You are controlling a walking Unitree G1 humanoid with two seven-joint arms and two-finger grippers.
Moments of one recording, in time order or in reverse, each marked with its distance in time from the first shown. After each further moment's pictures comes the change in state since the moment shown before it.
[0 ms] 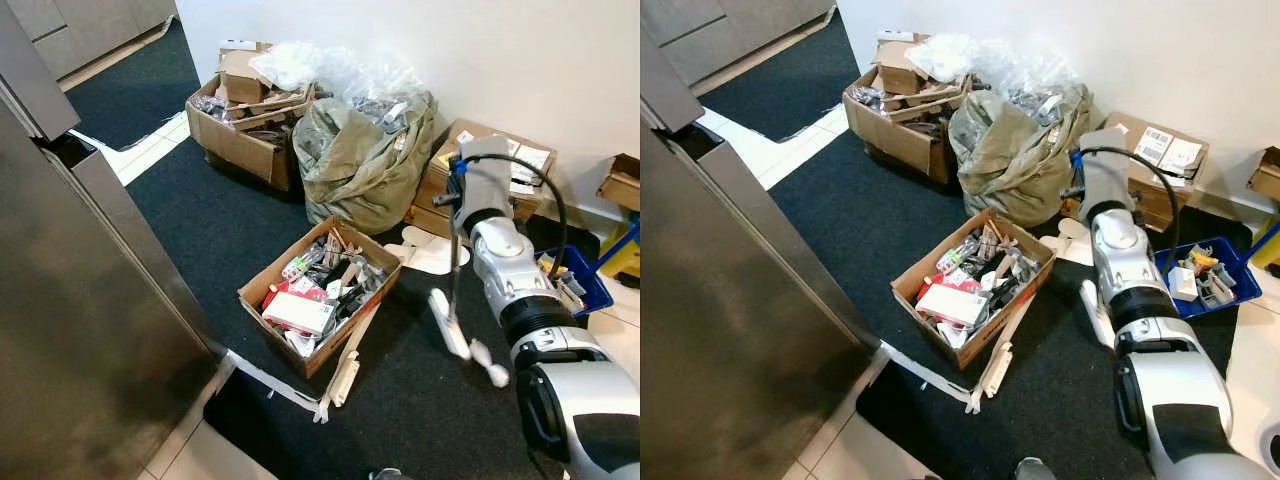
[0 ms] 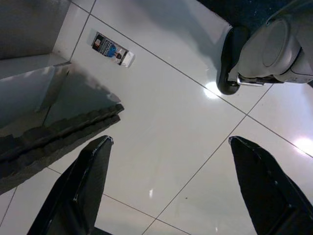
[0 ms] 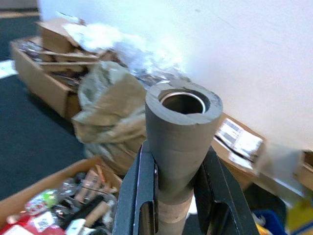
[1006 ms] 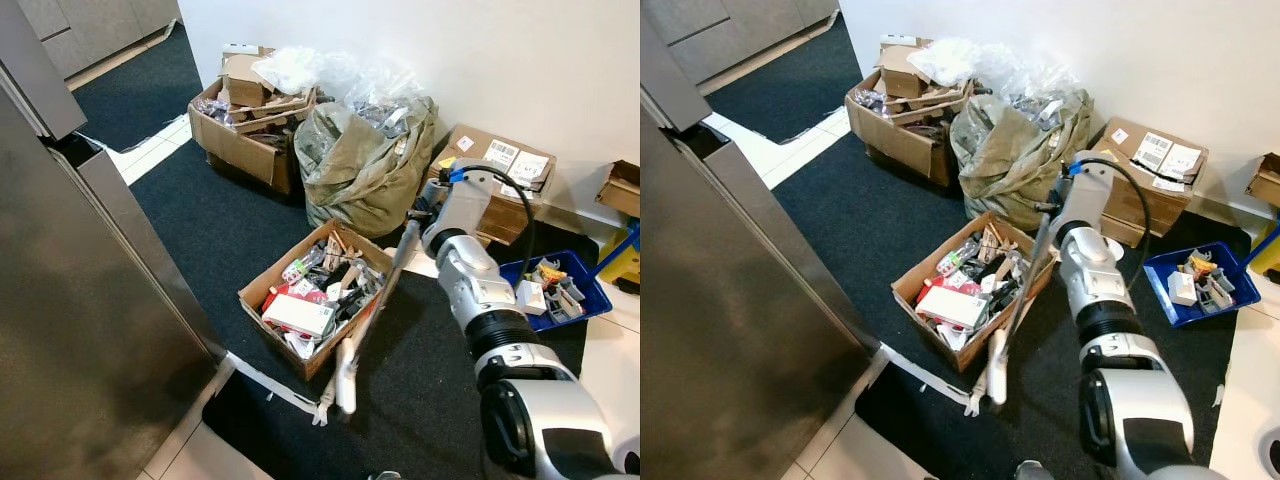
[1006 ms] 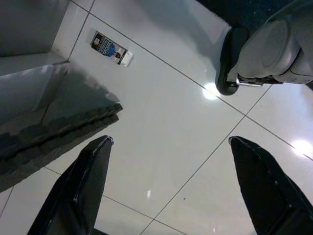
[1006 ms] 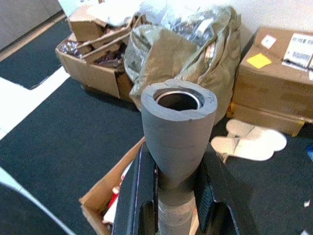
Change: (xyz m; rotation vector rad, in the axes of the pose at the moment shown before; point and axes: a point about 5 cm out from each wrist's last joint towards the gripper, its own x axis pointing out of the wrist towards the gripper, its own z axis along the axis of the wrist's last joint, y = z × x) left arm 0.000 0.000 -0.001 -0.003 0.009 -0.001; right arm -0.014 0.049 -0.032 0.443 0.212 0.030
